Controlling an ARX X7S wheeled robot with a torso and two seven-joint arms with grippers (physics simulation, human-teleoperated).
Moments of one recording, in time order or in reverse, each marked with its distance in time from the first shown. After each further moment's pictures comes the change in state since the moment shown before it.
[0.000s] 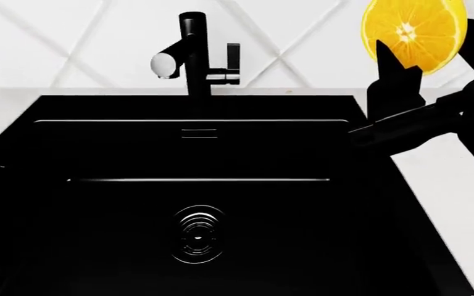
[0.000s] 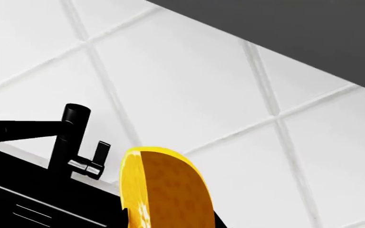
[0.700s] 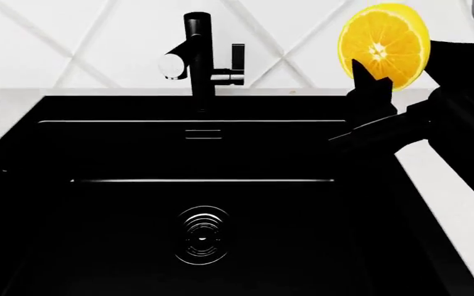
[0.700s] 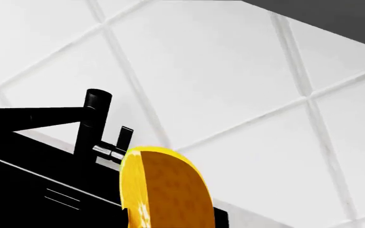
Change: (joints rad) left arm 0.022 -0.008 -0.013 0.012 0.005 0.006 0.006; right arm -0.039 -0.037 -0.028 0.040 0.027 -0.028 -0.012
